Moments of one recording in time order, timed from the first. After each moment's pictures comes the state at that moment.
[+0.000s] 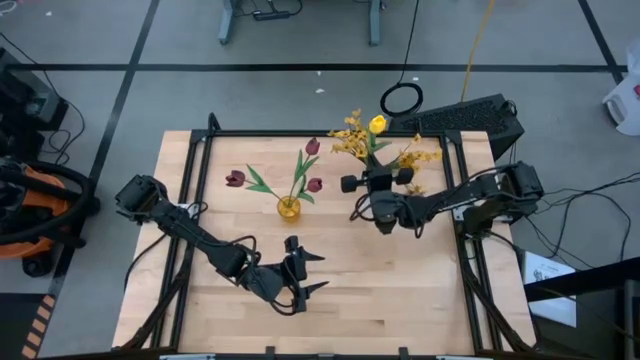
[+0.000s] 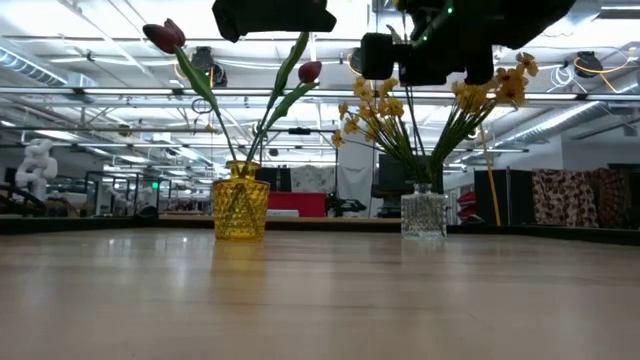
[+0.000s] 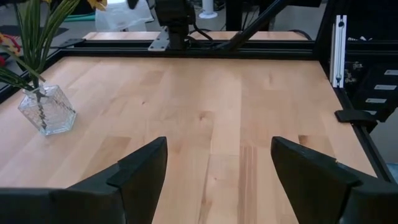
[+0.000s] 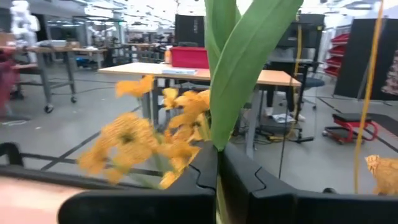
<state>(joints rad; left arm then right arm) -0.55 1.69 1.05 0.18 -0.63 -0.25 0.10 1.58 0.84 0.68 1.51 0.09</state>
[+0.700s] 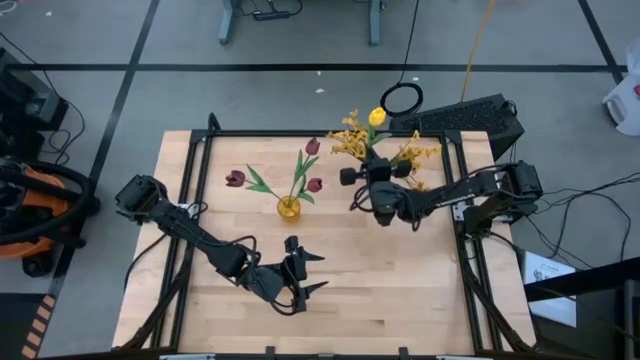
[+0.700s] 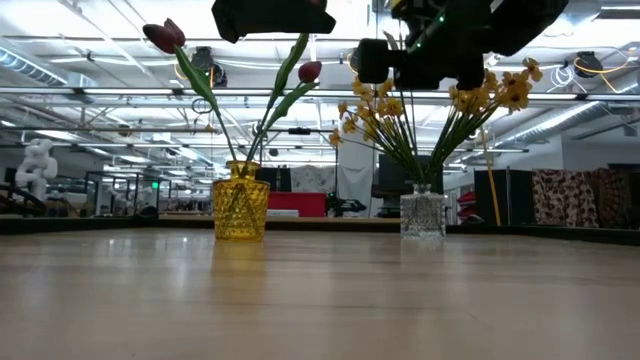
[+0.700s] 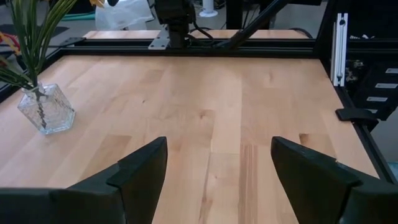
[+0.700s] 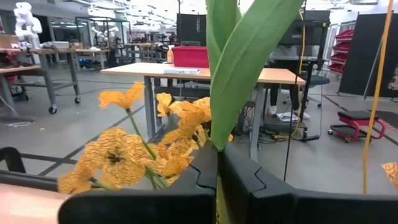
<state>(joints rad) -0.55 1.69 1.05 0.17 -0.63 -0.25 0.03 1.58 0.84 0.72 1.44 0.07</state>
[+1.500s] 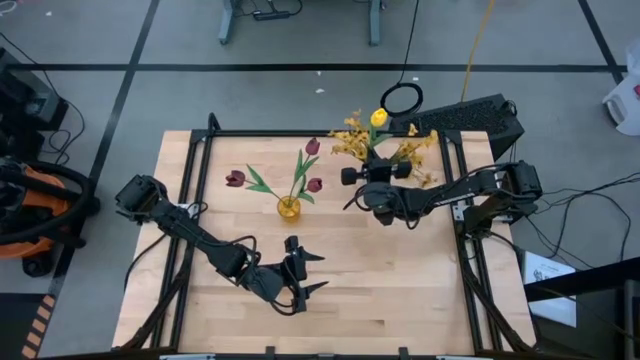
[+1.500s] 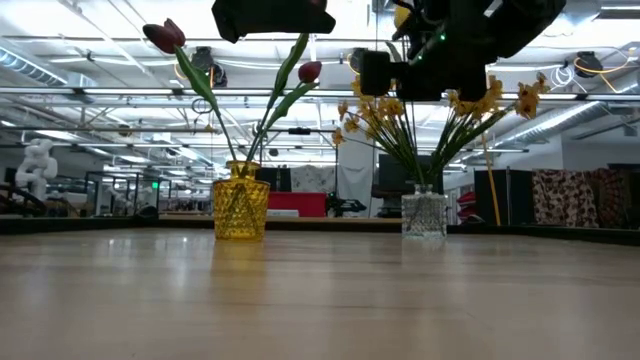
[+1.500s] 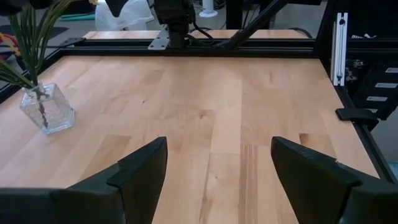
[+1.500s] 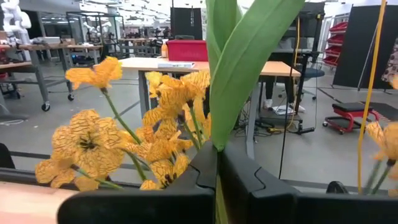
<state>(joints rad) -0.55 1.69 1.05 0.17 -0.63 -0.25 0.01 1.58 0.84 0.52 1.44 0.27</state>
